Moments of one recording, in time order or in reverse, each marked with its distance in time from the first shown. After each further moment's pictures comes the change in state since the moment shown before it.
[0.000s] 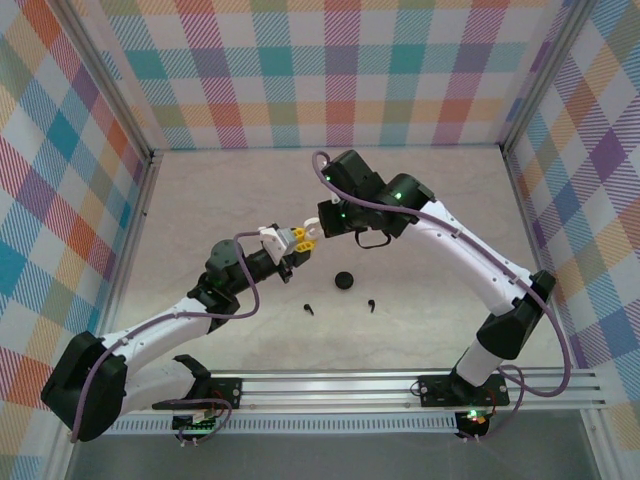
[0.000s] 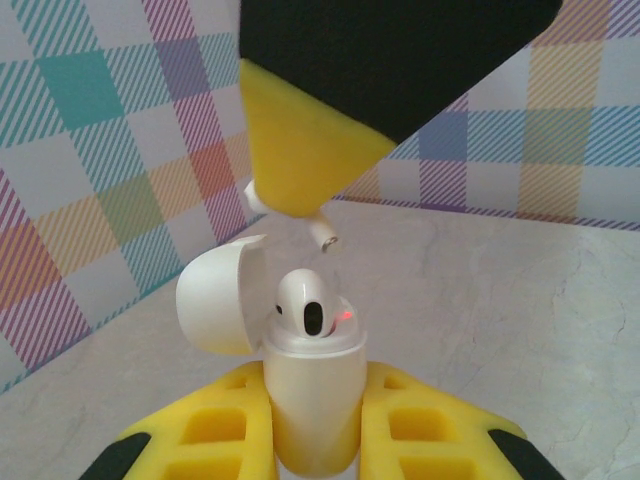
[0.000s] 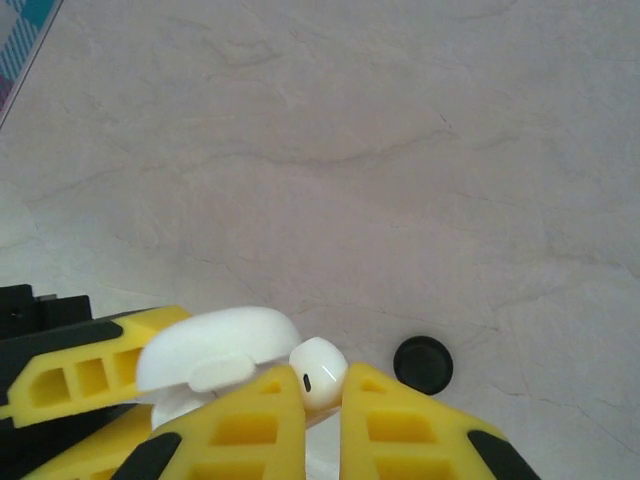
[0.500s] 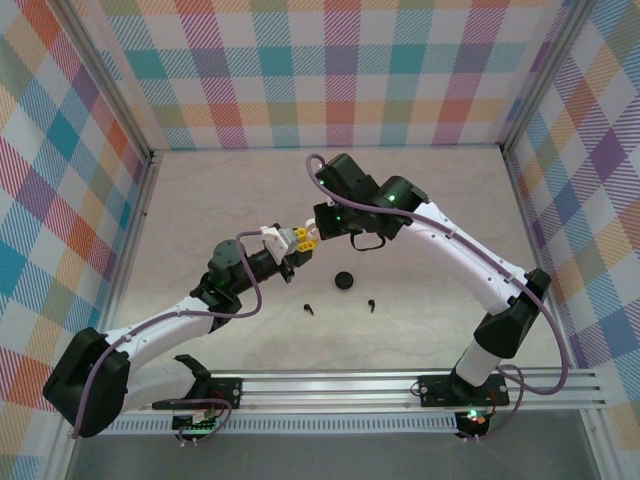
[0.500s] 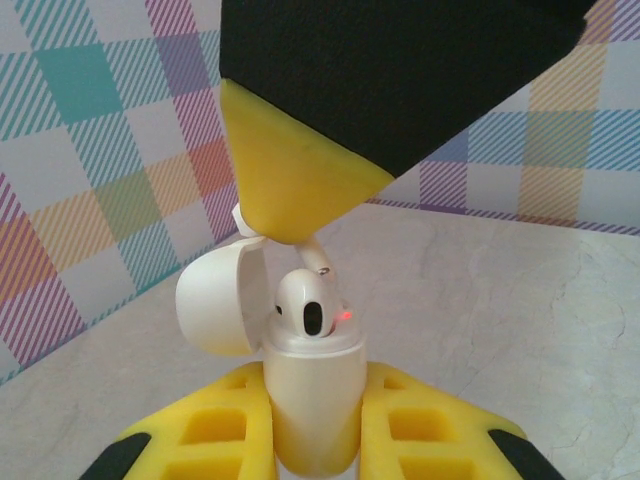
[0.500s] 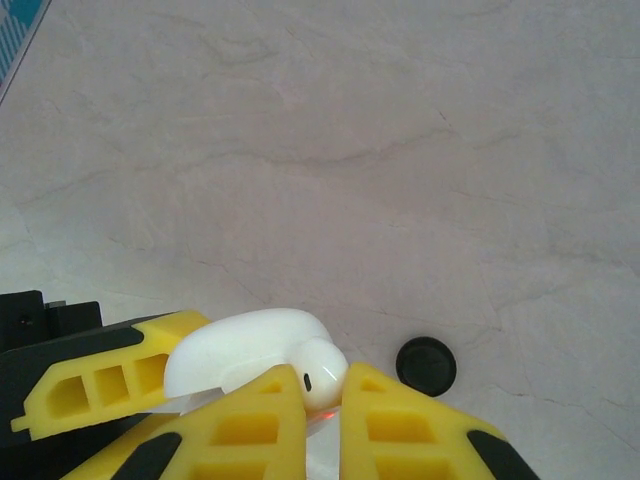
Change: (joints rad) left arm -0.009 0.019 0.002 0.018 -0.017 -0.014; right arm 0.023 0.016 0.001 0.002 0.033 0.019
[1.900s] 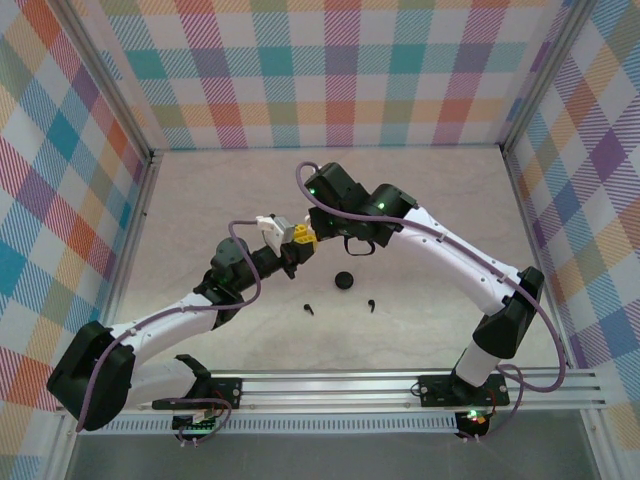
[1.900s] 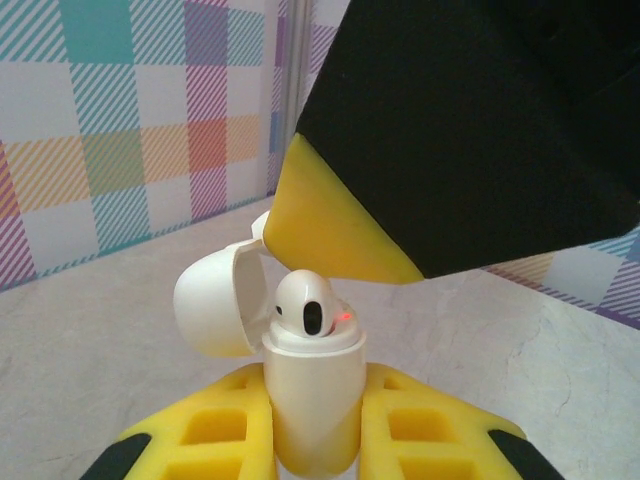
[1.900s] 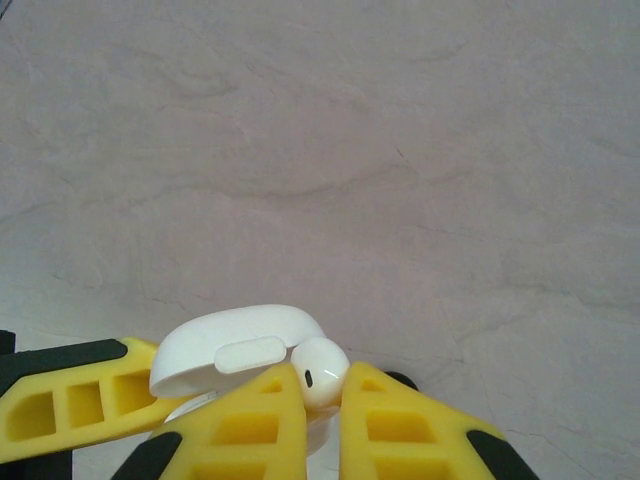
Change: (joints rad) left arm -0.004 0.040 0.024 0.028 -0.027 -0.259; right arm 0.043 0.009 -0.045 0.067 0.159 -0.010
